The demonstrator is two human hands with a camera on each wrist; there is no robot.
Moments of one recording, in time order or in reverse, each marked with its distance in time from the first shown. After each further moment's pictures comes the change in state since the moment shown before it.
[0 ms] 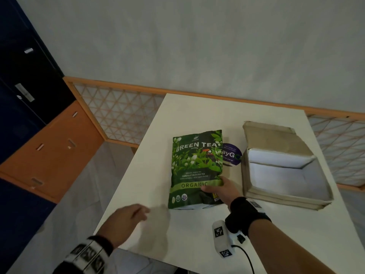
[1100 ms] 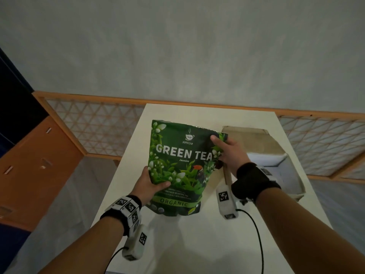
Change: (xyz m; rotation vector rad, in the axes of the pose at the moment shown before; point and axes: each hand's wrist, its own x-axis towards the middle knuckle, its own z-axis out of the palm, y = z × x) left_hand 0.104 0.108 0.007 -0.445 0.071 0.074; right_hand -0.007 -0.114 -0.064 0.313 0.081 -0.298
